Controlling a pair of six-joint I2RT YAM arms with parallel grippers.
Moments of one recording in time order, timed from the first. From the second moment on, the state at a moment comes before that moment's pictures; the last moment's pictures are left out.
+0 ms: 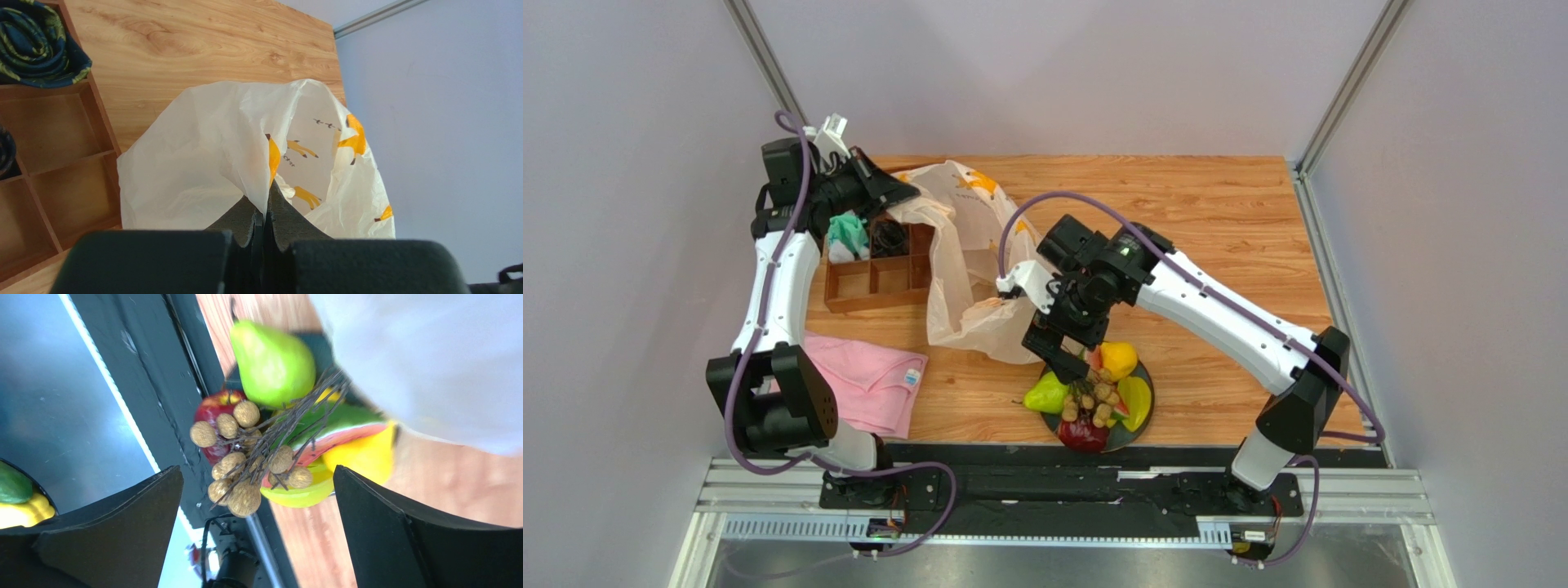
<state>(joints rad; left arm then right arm) 0.18 1.50 1.38 -0.35 0.82 -0.53 0.92 1.67 1.71 -1.30 -0.29 -0.25</state>
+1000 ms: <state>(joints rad) 0.09 1.58 1.69 -0.36 0.94 -0.53 0.72 2.13 2.28 -0.79 0.26 -0.22</state>
